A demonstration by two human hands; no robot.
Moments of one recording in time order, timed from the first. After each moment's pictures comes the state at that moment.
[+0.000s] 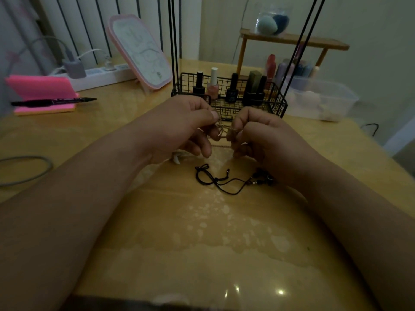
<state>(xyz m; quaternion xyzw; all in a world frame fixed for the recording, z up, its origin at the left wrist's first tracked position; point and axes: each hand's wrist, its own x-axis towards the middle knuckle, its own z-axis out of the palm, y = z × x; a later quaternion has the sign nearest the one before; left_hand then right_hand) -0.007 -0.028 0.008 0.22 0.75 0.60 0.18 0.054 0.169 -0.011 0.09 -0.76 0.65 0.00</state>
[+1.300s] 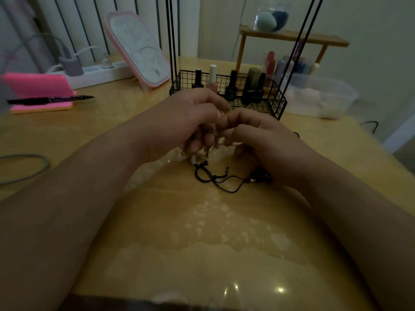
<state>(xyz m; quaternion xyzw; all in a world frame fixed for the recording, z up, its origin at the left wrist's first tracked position) -0.001 -0.029 0.015 0.27 0.77 0.56 0.17 0.058 0.165 -0.008 0.06 -0.83 0.55 0.00</state>
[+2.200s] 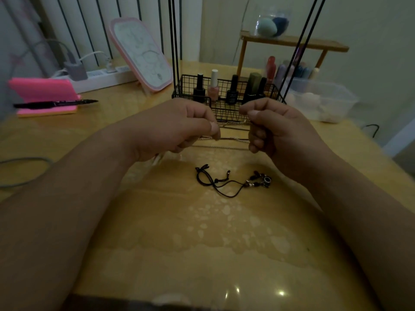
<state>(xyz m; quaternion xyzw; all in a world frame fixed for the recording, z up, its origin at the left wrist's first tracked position) -0.011 -0.045 0.013 0.31 0.79 0.49 0.20 0.056 0.180 -0.001 0.03 -0.74 0.67 0.06</state>
